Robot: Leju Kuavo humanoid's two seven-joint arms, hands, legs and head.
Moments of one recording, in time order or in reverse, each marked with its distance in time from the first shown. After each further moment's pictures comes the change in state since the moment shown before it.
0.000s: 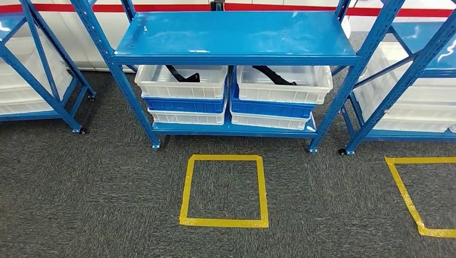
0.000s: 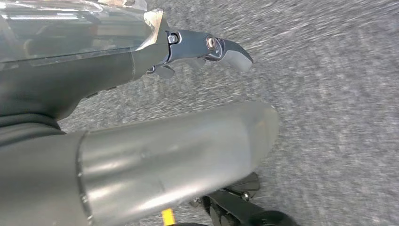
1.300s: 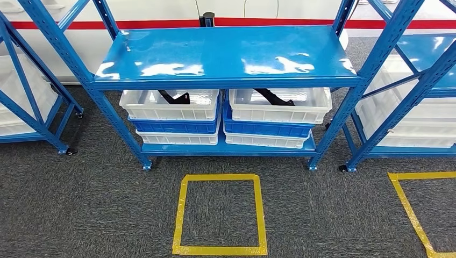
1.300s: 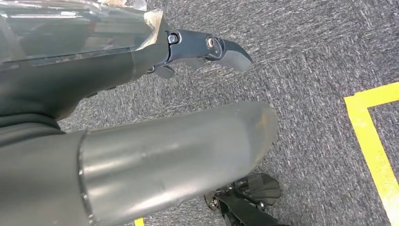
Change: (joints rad) left arm 0.002 0.001 -0.004 0.002 -0.018 0.024 0.016; right arm -0.006 0.005 0.000 0.000 0.004 -0.002 0.005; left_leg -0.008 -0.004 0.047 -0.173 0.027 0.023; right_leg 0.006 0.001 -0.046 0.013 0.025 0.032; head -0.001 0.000
